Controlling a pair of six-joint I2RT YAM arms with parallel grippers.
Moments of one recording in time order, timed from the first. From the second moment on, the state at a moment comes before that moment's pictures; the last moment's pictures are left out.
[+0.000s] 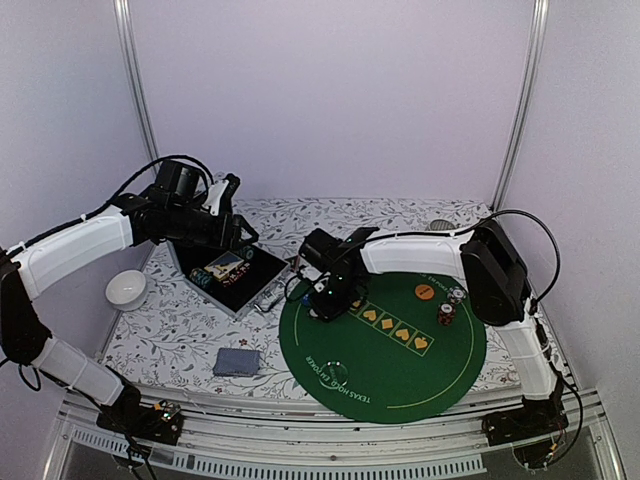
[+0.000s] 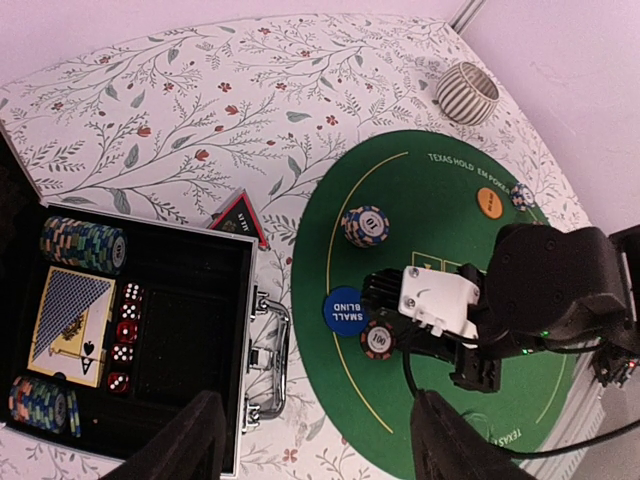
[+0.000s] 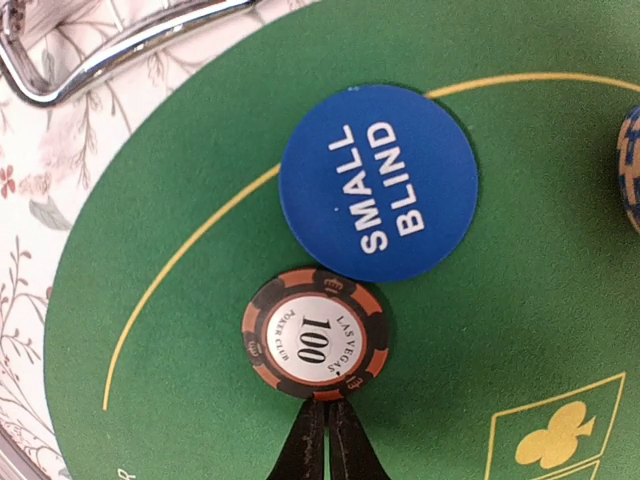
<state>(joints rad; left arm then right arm) -0.45 1.40 1.16 -0.47 0.28 -0.19 0.95 2.31 1.85 -0.82 -0.04 0.22</state>
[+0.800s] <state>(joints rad) -0.45 1.40 1.16 -0.47 0.25 -0.18 0.95 1.47 1.27 -0.28 -0.03 0.13</state>
